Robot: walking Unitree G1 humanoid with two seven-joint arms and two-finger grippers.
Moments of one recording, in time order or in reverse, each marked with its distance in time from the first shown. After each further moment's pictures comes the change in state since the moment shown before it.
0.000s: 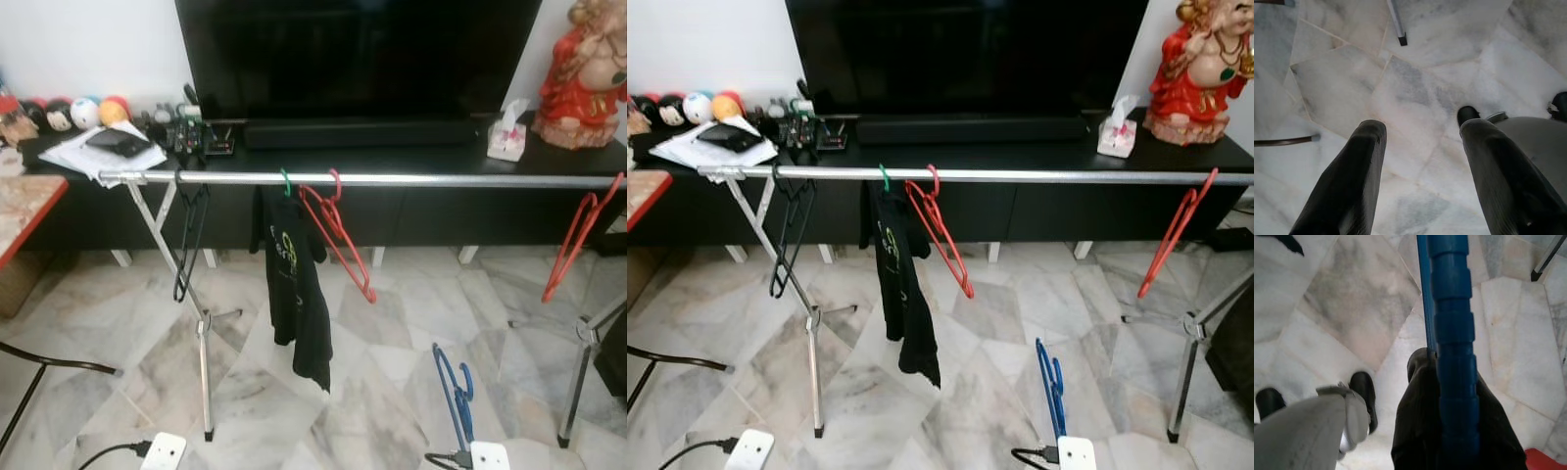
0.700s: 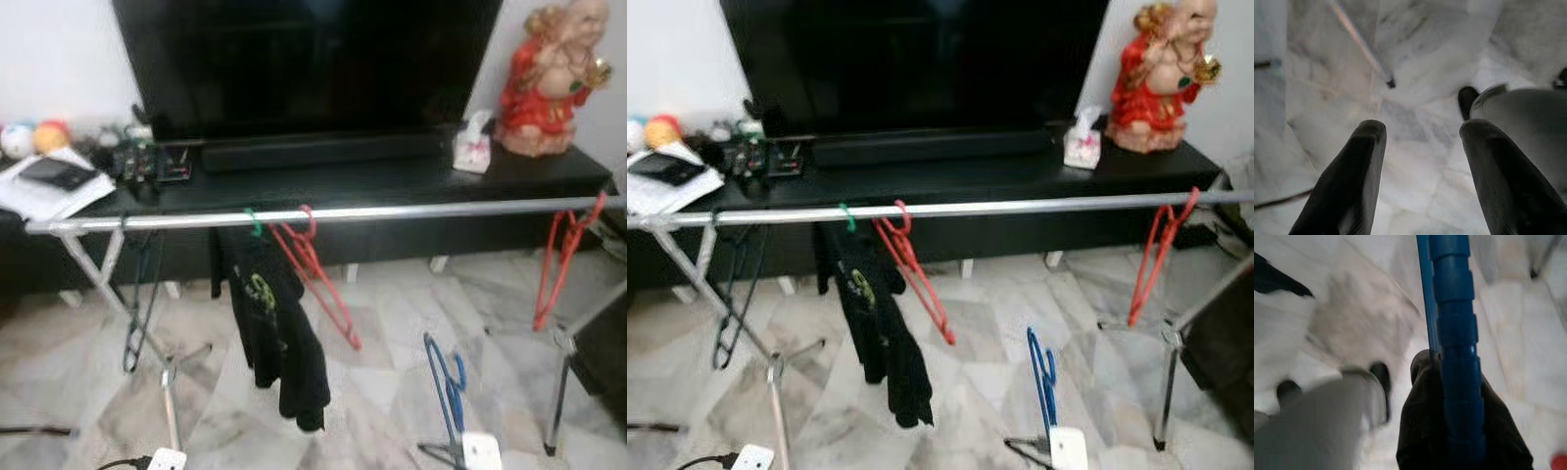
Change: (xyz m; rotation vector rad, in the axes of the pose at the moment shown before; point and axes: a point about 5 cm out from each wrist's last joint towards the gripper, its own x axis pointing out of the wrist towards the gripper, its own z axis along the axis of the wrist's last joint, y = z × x) left arm 0.000 -0.016 -0.011 -0.004 0.030 -0.021; right arm -0.002 0.002 -0.009 0.003 0.023 0.015
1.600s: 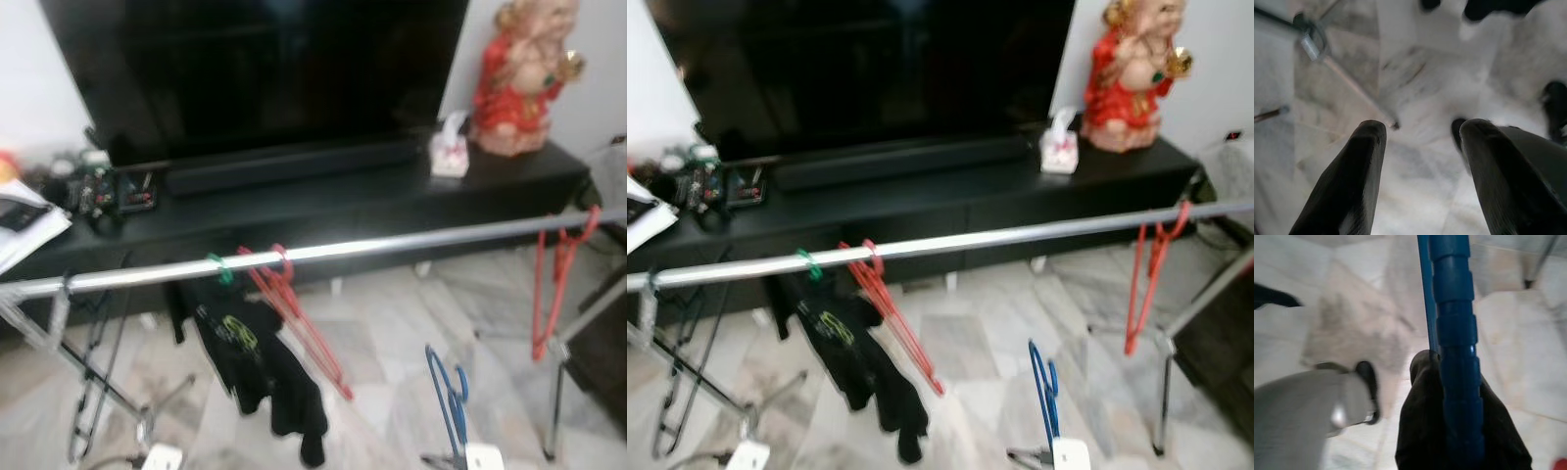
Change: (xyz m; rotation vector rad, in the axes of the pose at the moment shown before) left arm 0.002 -0.005 0.009 0.006 -0.026 -0.015; right arm 0.000 -0.008 -0.002 -0.015 0.003 -0.011
